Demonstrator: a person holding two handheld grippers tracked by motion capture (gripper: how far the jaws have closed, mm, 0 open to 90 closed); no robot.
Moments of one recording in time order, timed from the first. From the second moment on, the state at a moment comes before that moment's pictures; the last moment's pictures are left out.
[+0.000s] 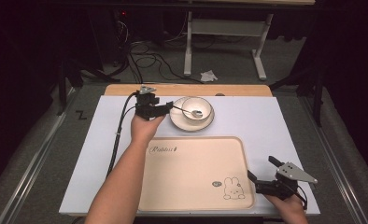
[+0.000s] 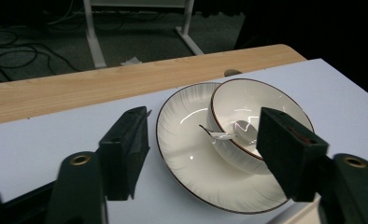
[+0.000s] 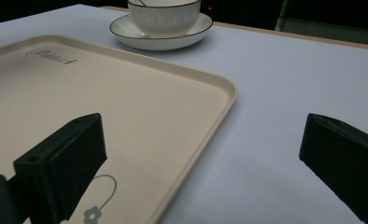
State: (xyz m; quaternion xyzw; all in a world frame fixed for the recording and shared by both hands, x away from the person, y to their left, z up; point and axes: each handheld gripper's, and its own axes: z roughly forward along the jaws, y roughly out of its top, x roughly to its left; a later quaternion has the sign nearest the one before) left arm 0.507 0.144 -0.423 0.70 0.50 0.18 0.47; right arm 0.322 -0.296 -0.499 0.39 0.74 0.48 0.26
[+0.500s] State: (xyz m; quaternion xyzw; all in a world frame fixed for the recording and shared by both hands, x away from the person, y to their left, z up) left arm 0.512 0.138 -0.429 0.70 0.51 0.18 0.47; right arm 0.323 -0.297 -0.500 0.39 0.74 0.48 0.26
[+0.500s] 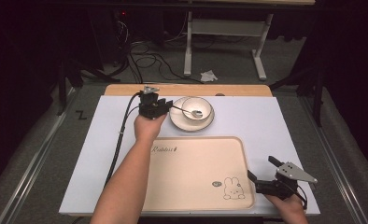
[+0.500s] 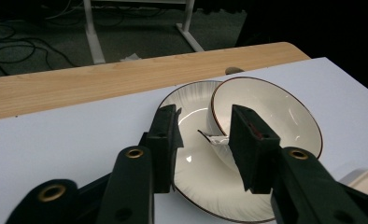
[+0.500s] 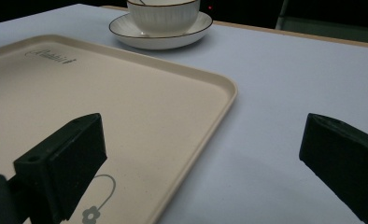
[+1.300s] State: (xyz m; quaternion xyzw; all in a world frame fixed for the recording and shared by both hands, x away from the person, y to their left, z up) left arm 0.507 0.135 -0.427 0.70 0.49 0.18 0.48; right arm 0.323 -0.297 -0.500 0.39 0.74 0.48 0.26
